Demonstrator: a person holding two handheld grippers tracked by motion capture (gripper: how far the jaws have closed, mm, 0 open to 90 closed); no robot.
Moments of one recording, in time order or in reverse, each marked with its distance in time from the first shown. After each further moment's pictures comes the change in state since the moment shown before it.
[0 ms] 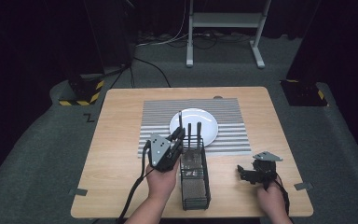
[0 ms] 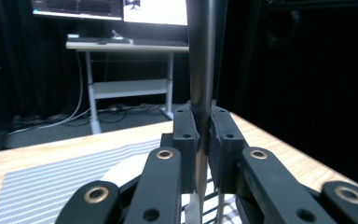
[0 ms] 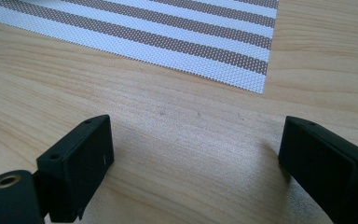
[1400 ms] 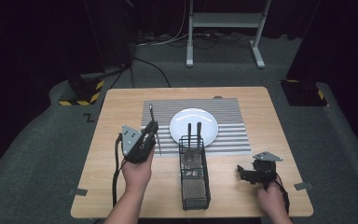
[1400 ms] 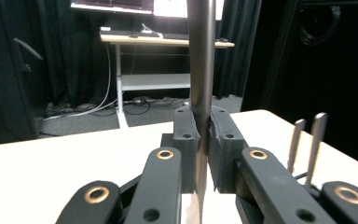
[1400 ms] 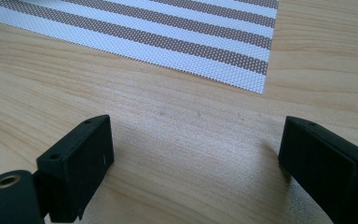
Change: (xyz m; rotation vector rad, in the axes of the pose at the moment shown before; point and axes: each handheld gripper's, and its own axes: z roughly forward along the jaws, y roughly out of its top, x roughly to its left) left arm 0.073 -0.005 -0.013 0.055 0.123 -0.027; right arm 0.000 0.000 0.000 -0.001 0.000 0.000
